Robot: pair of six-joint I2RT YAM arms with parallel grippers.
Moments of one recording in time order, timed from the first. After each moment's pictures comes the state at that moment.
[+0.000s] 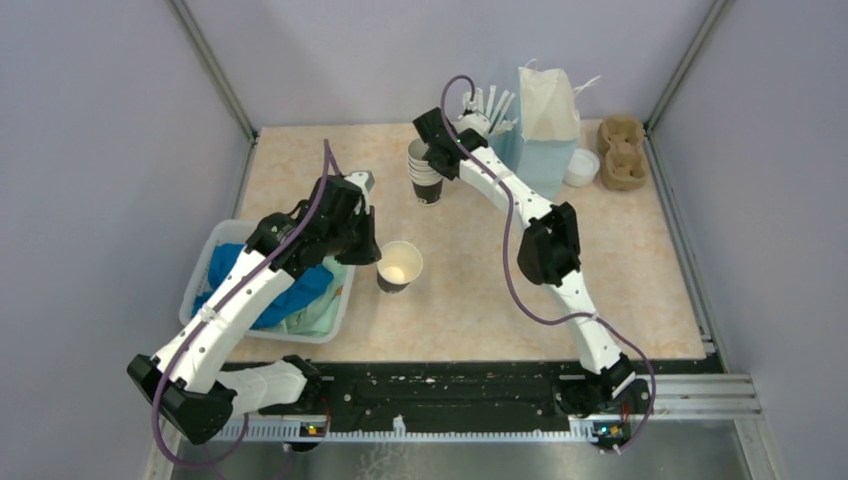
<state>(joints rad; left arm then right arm) -0.60 1.14 1.30 -1.02 -0.01 -0.50 0.66 2.45 2.45 -0.90 0.53 1.13</state>
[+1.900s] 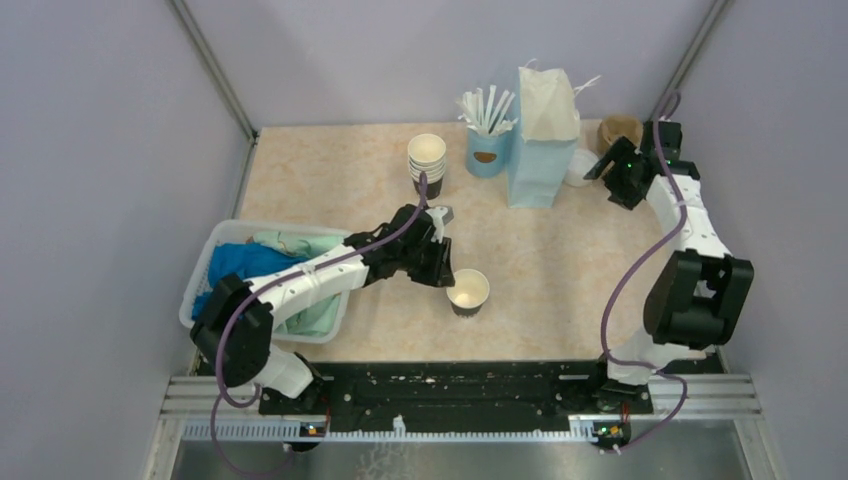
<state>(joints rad) -0.78 1.46 0.99 -0.33 0.24 -0.49 -0.16 1.56 1.33 -0.61 -0.13 0.54</state>
